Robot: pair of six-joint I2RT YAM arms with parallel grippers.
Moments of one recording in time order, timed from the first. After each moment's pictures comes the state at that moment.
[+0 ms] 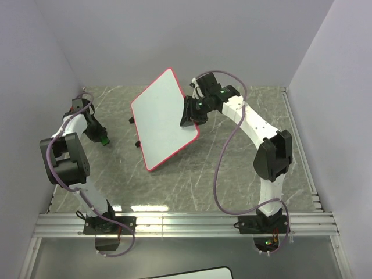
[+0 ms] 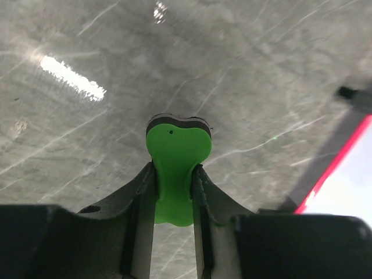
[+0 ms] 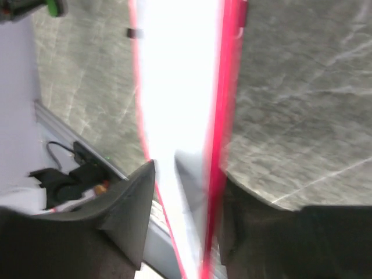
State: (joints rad) left arm 0.27 1.78 1.28 -0.61 0.04 -0.48; right arm 0.54 1.94 1.89 -0.88 -0.42 0.47
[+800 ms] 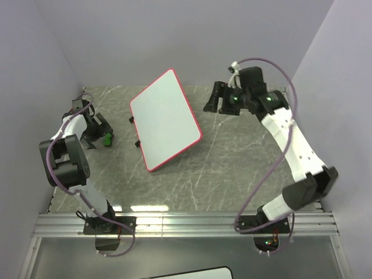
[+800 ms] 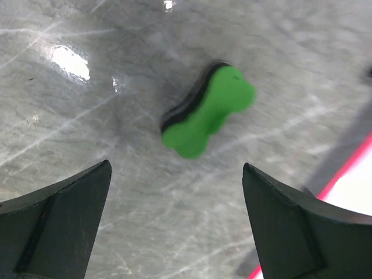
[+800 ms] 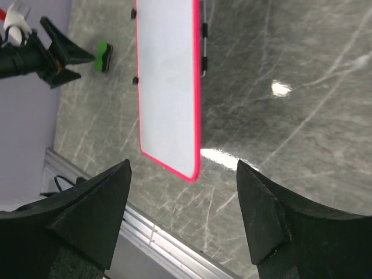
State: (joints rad) left arm 0.27 1.77 1.25 -0.66 0.02 -0.45; right arm 0.39 1.55 1.73 -0.86 -0.31 0.44
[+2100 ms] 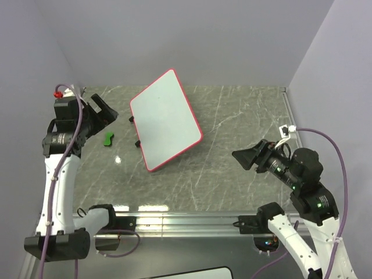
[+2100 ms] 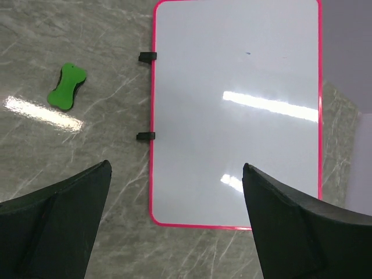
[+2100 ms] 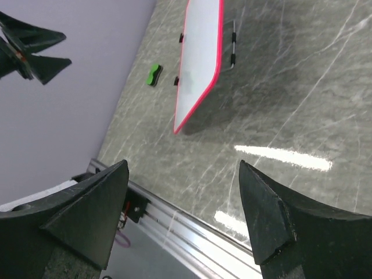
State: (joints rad) left arm 0.07 1.04 1.28 -0.78 0.10 -0.58; right arm 0.31 0.50 0.95 -0.70 -0.31 0.64
